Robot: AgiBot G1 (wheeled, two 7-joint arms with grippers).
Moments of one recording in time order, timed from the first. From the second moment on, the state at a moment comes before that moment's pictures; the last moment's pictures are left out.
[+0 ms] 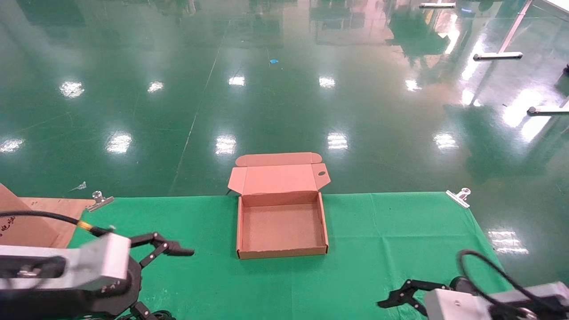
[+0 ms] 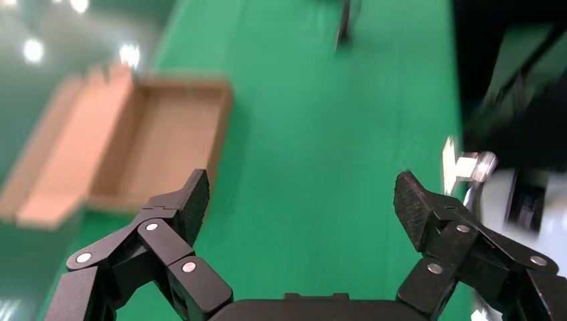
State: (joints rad) left arm -1.27 0.63 0.47 -1.23 1.30 1.46 -0.14; right arm 1.33 -0.67 -0.58 1.23 -1.37 -1.57 0.14
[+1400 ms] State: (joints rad) left arm -1.47 0.97 0.75 -0.41 1.95 1.23 0.27; right arm 1.55 -1.17 -0.91 0.38 -1.98 -1.26 -0.34
